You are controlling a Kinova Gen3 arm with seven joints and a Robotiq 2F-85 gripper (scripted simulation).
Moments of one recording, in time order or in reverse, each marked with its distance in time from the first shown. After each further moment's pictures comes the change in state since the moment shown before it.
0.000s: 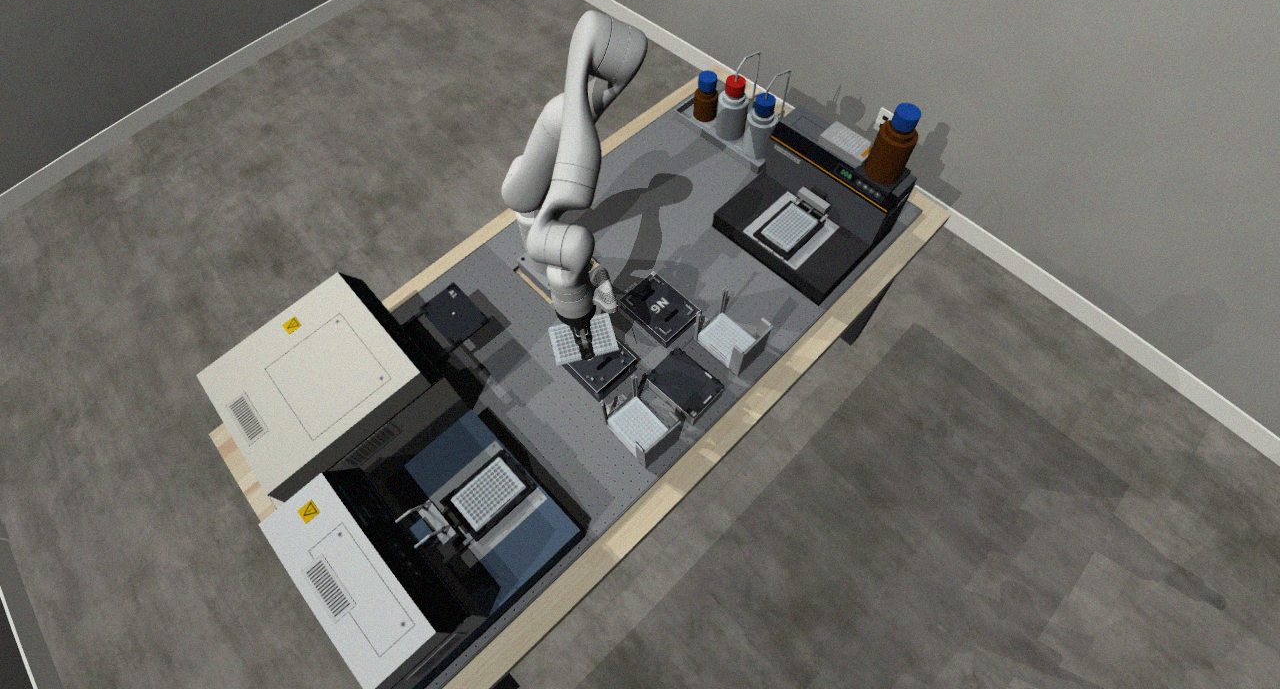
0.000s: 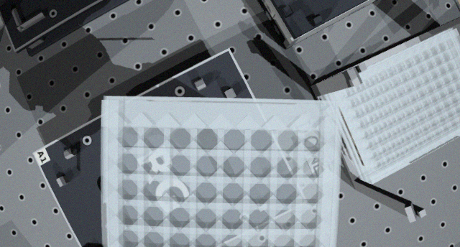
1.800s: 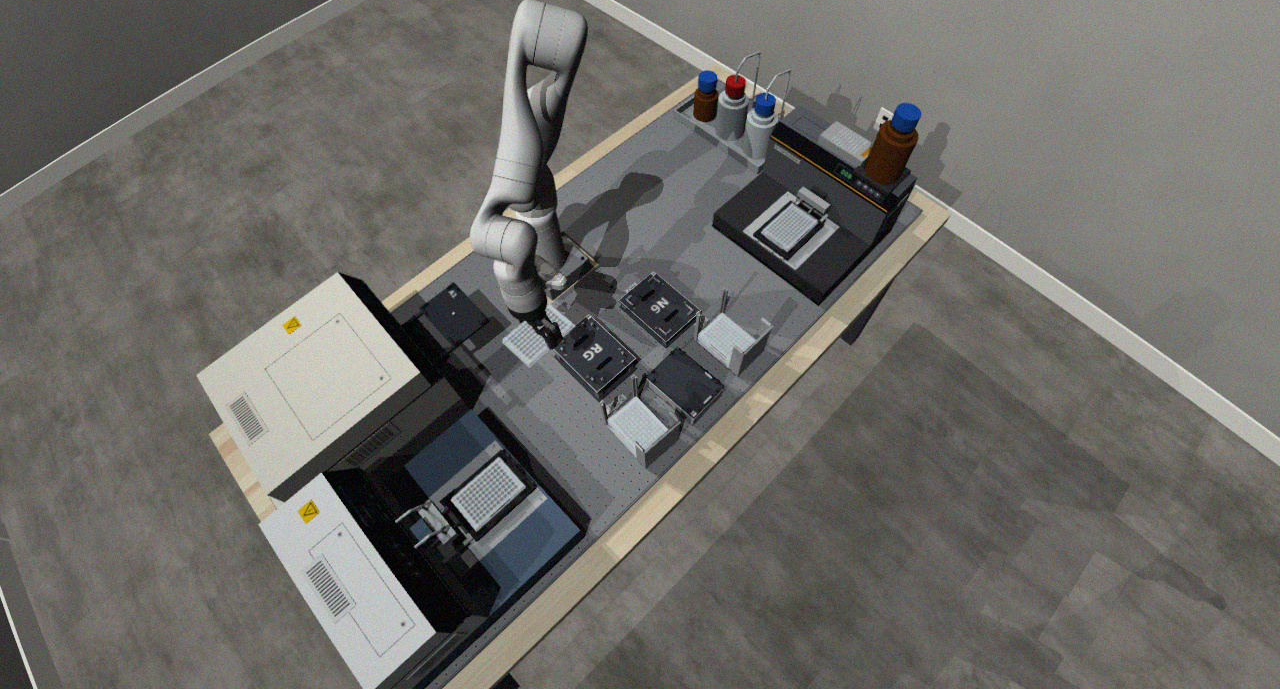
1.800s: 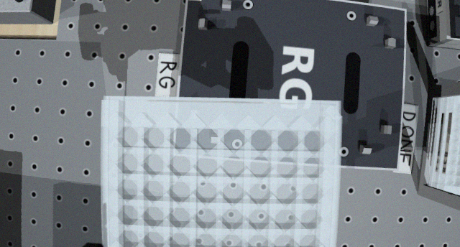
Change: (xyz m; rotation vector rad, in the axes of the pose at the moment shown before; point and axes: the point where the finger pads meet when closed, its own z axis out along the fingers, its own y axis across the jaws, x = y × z) arm -0.085 -0.037 0.000 0.000 -0.001 -0.550
